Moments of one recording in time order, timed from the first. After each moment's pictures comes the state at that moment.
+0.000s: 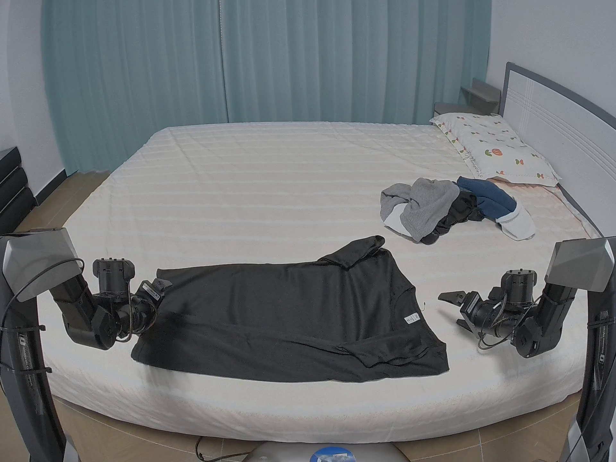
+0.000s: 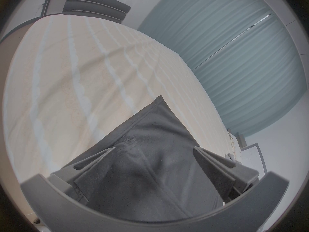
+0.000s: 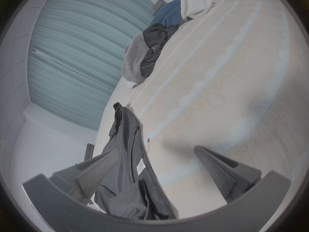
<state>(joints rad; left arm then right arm) 0.05 2.29 -0.74 -0.93 -0.04 -0.93 0.02 2.42 -0.69 -1.20 0.36 0.82</state>
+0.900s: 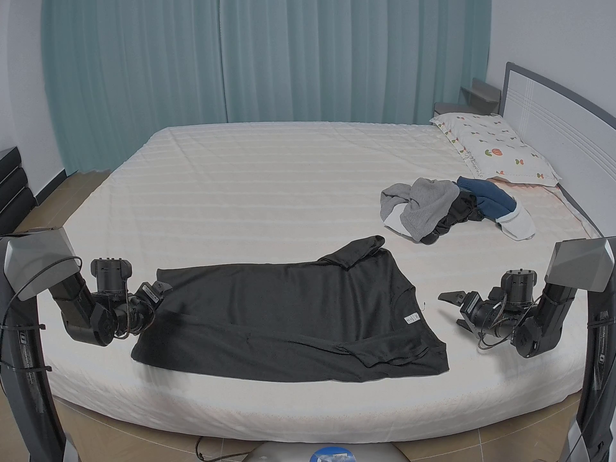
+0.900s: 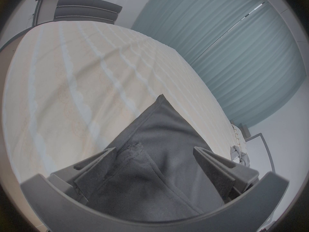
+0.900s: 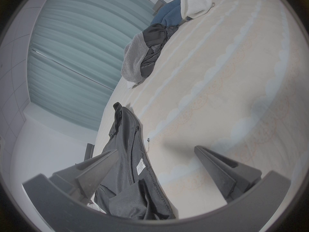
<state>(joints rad) 0.08 2.30 -0.77 -0.89 -0.07 -0.82 0.02 2.42 -0.69 -1.20 0.36 0.82</state>
